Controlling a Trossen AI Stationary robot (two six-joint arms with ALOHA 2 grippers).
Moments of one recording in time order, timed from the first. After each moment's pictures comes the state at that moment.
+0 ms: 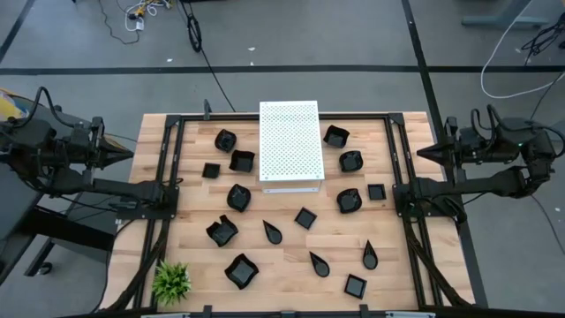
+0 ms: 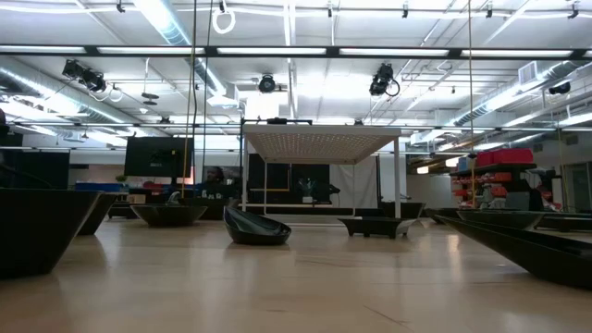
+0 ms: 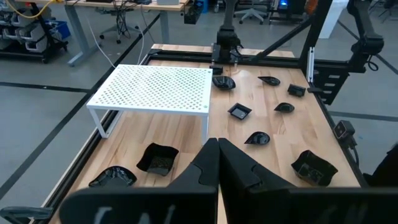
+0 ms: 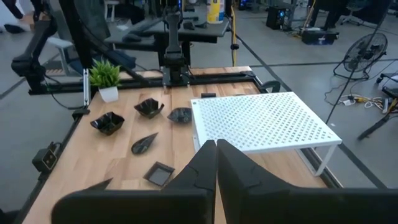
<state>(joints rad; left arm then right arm) -0.05 0.41 1.51 -1.44 -0.16 -0.07 -0.04 0.36 1.22 -1.13 0.04 0.03</state>
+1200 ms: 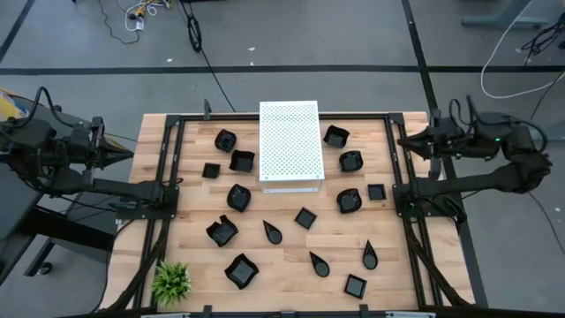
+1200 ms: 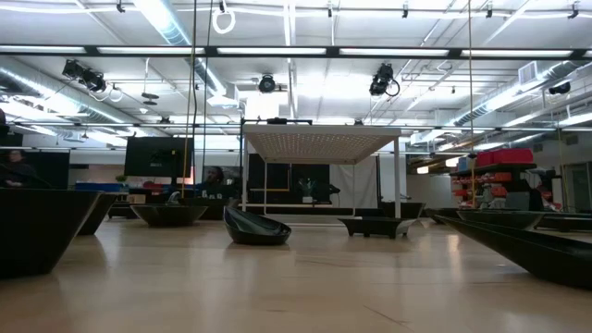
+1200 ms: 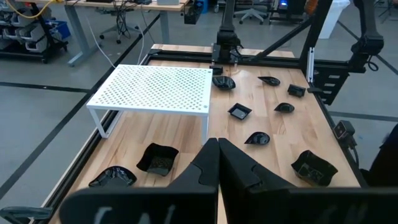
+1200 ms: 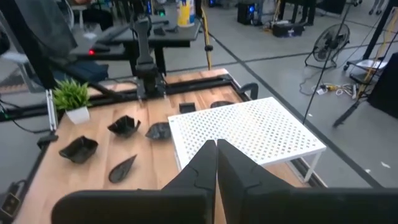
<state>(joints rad) -0.05 0.41 1.50 -1.44 -0.16 -0.07 -0.04 0.54 1.22 -0.97 0.17 0.08</state>
